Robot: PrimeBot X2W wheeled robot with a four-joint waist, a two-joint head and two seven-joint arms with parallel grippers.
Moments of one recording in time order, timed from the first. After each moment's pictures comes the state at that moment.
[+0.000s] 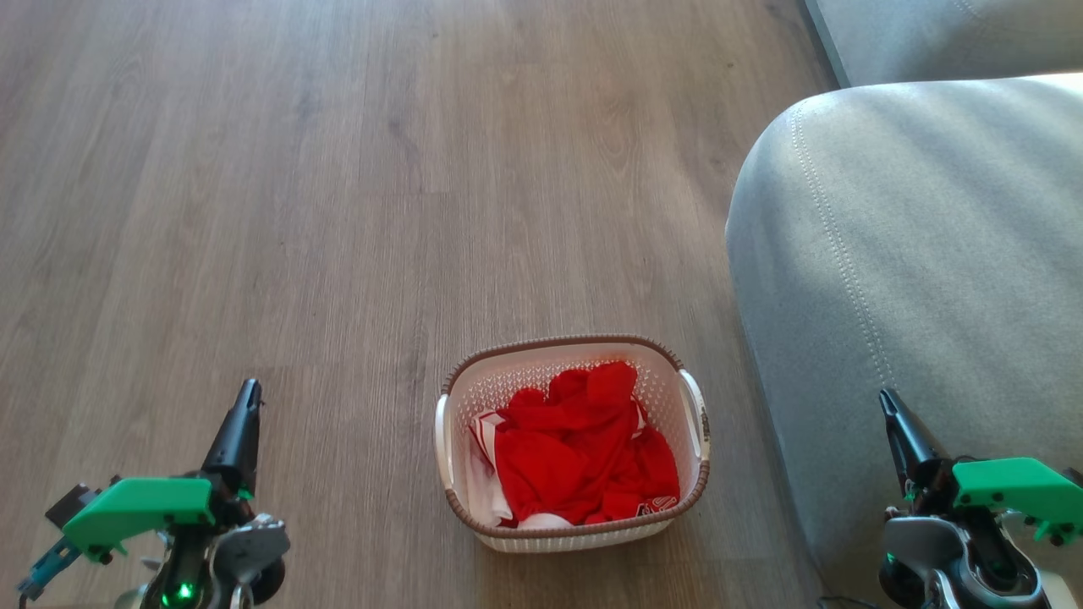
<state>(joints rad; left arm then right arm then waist) -0.05 0.06 0.05 0.27 -1.63 -0.12 0.09 -0.06 -0.04 -0.12 0.28 1.62 0.13 0.10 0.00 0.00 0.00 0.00</state>
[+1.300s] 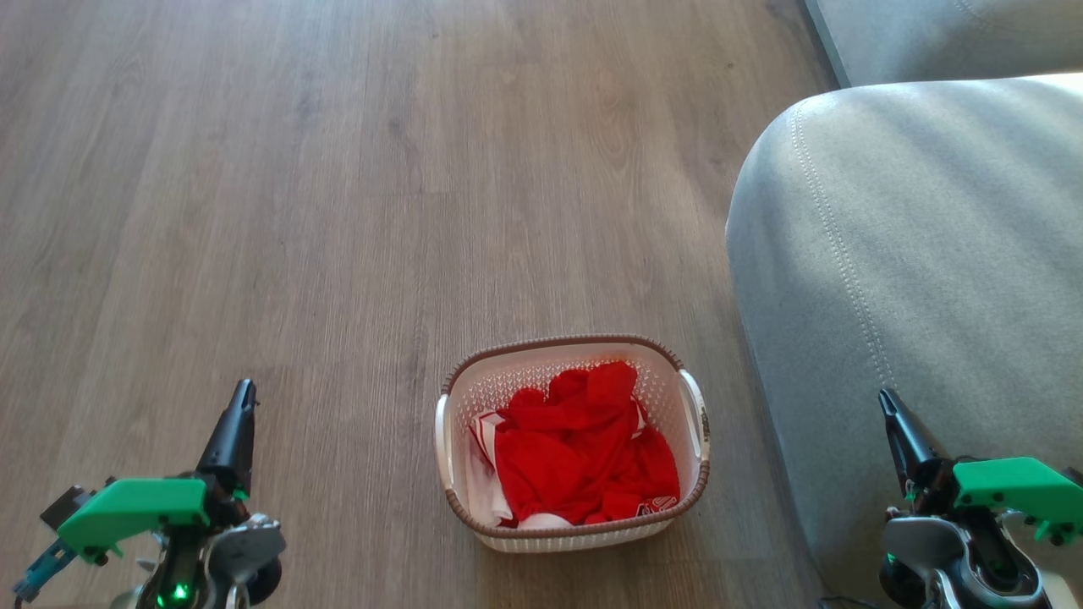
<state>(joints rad) -0.05 0.06 0.07 0.27 -1.63 -0.12 0.10 -0.06 -0.04 -0.13 0.28 1.62 0.13 0.10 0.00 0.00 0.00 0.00</state>
